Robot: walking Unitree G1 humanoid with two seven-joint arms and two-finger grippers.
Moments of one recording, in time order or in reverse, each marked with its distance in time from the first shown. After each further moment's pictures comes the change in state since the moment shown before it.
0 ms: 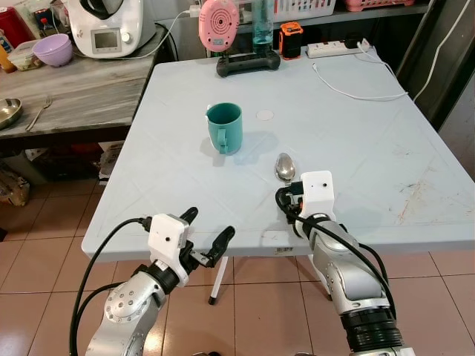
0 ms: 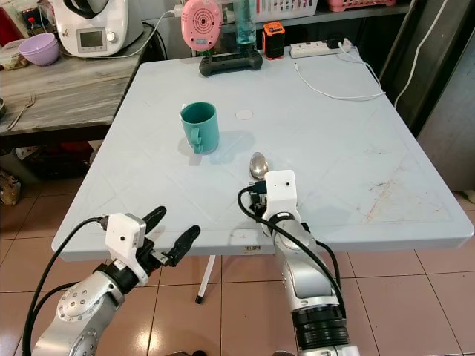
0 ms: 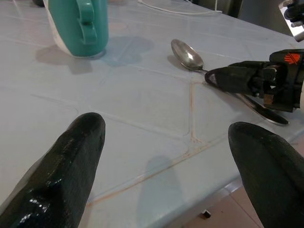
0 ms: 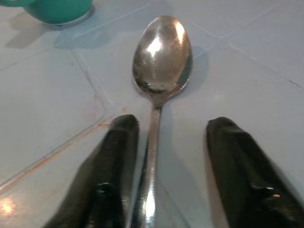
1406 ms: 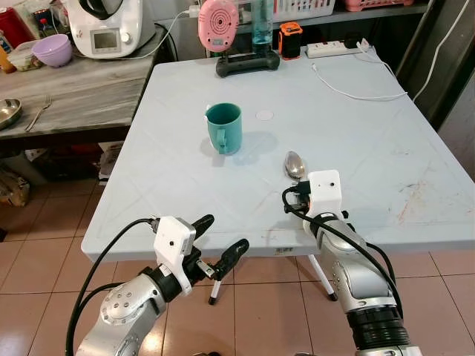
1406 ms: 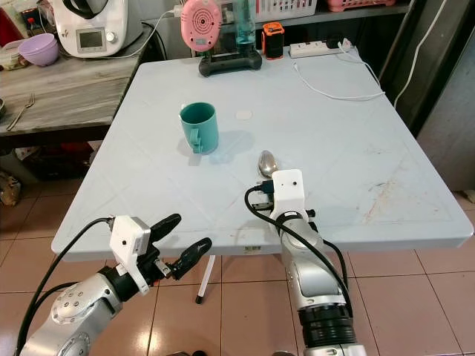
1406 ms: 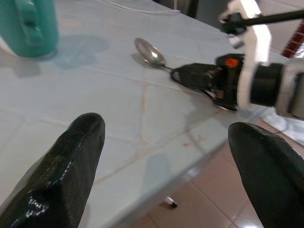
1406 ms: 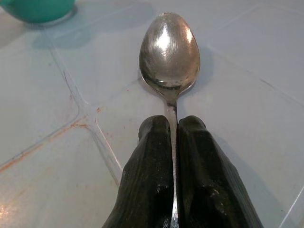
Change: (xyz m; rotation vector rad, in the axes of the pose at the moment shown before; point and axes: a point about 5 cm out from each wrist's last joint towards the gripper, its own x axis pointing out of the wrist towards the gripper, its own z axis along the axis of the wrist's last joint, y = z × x) left arm -0.005 -0.013 0.014 -0.038 0.021 -0.144; right arm -0.001 -0.008 -0.001 -0.008 -0.022 -0.017
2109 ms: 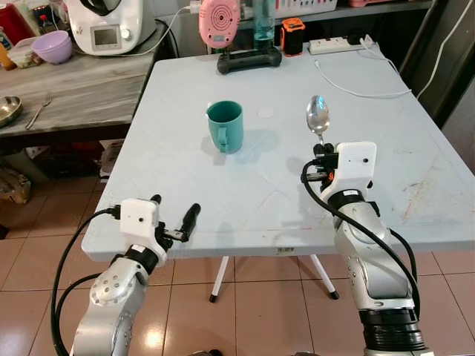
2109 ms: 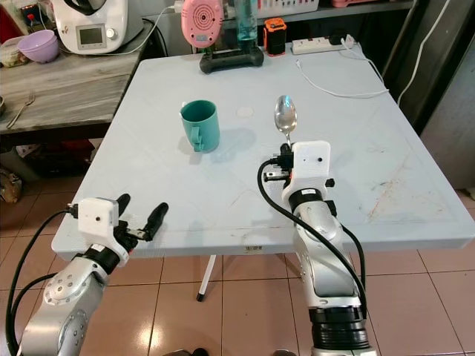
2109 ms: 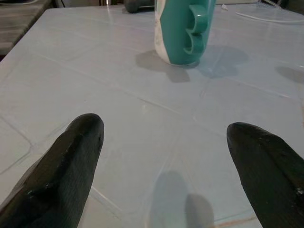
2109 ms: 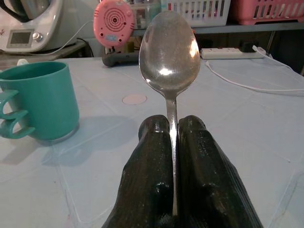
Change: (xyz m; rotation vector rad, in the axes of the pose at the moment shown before) left arm -0.001 0.059 -0.003 0.050 -0.042 0.457; right arm -0.017 -0.013 0.058 -0.017 -0.357 -0.042
